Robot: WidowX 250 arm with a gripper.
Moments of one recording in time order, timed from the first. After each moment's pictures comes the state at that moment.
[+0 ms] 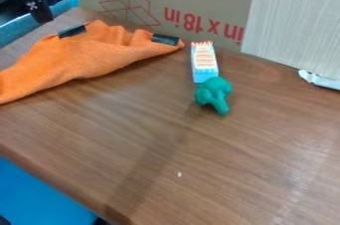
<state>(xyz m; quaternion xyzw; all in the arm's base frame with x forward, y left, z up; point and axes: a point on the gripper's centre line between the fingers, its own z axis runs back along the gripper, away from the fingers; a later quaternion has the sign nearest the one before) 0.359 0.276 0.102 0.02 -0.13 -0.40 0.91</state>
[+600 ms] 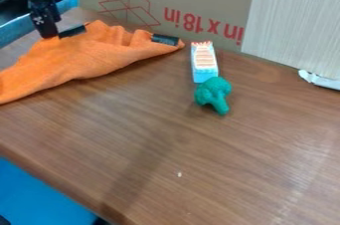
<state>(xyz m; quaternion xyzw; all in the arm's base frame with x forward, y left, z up) 0.358 0.270 0.073 -0.02 -0.12 -0.38 0.92</state>
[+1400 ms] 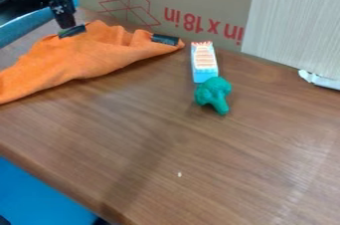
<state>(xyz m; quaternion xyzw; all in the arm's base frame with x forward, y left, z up) 0.386 0.258 0.082 -0.02 -0.11 -0.36 0.93</state>
